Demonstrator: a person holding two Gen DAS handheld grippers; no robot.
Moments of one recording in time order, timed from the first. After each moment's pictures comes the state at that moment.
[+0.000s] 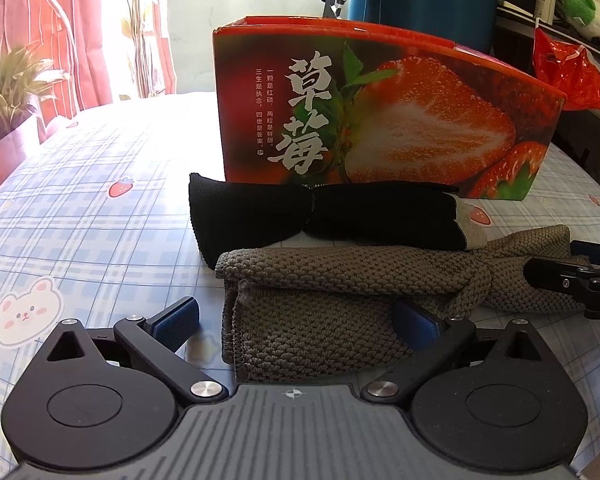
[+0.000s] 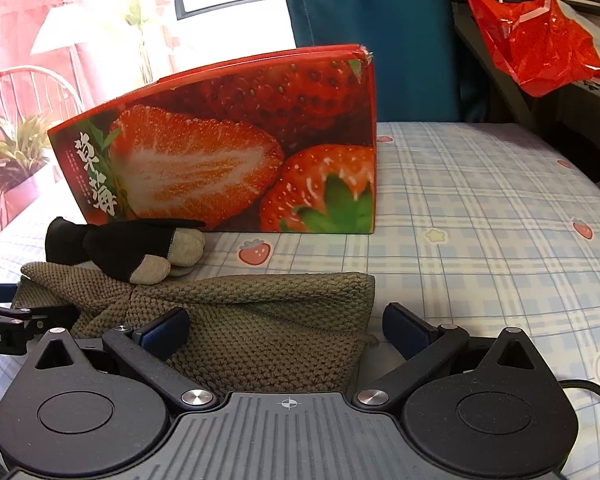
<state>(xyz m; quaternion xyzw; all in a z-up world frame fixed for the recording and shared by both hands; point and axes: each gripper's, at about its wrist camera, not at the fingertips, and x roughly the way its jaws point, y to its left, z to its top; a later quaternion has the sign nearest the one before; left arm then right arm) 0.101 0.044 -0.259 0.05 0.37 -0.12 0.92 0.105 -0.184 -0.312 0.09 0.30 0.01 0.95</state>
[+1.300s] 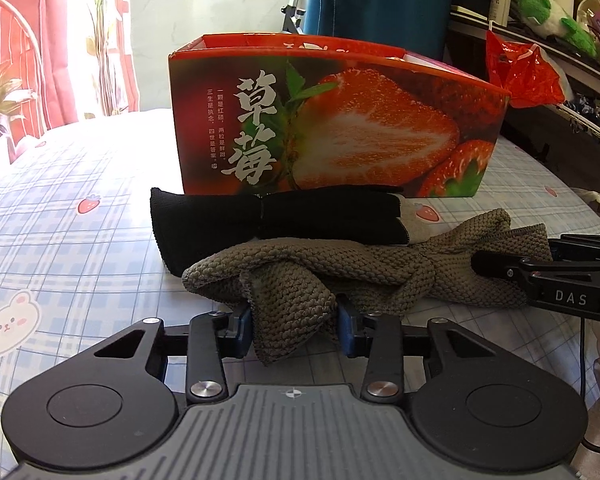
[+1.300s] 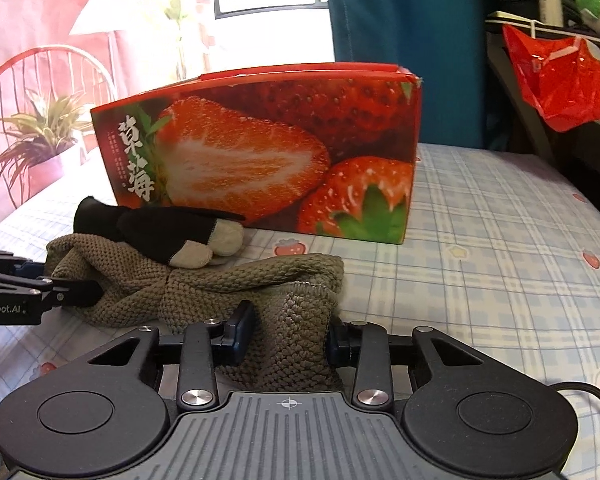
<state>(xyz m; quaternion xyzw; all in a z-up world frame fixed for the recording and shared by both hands) 0.084 0.039 -0.252 0.06 0.35 -0.18 0.92 0.090 -0.170 -0.308 0.05 0.28 0.04 0.96</state>
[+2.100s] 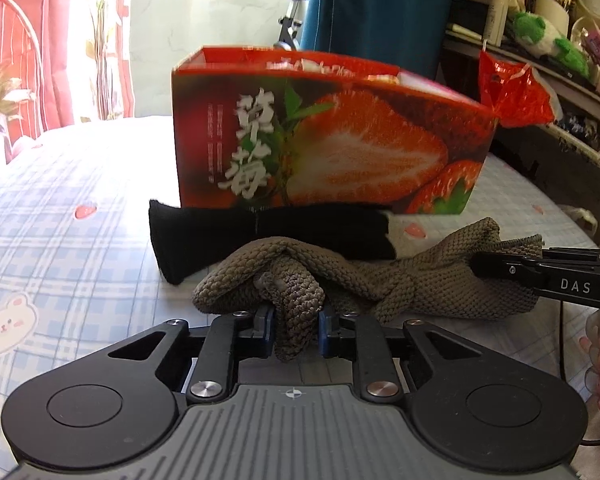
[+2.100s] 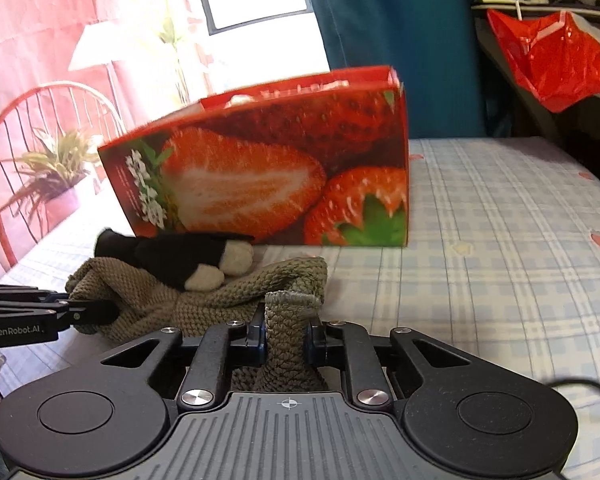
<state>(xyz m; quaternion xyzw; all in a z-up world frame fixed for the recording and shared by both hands) 0.076 0.044 -0.240 0.03 0.33 -0.19 0.92 0.082 -0.184 -0.296 0.11 0.27 0.07 0.95</state>
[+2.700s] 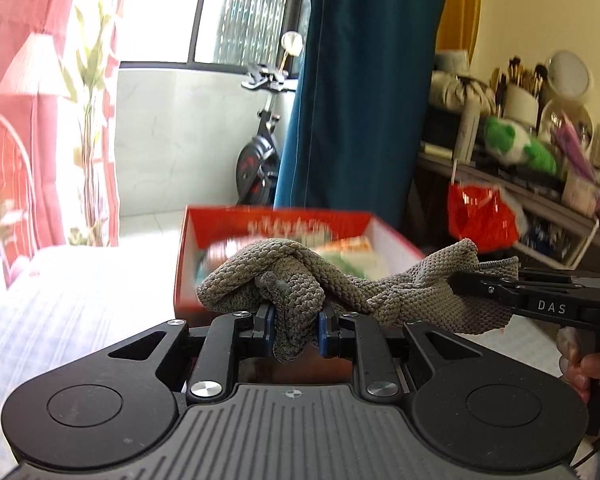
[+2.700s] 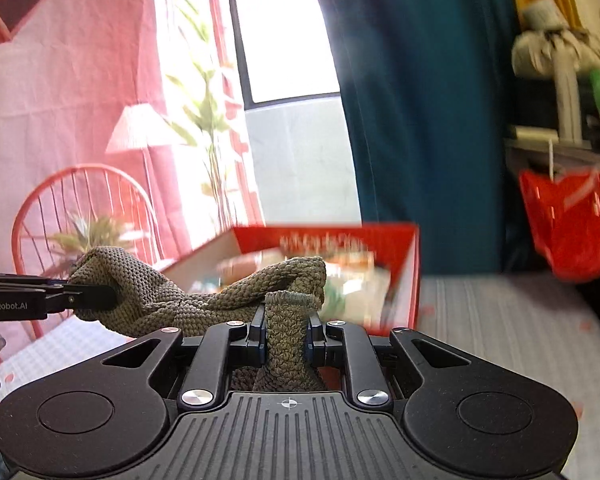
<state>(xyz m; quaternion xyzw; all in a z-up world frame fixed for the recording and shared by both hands) 0.101 0.044 -0.112 0.01 0.21 -0.23 0.95 0.103 -0.205 -0.175 0.07 0.15 0.10 0.98</state>
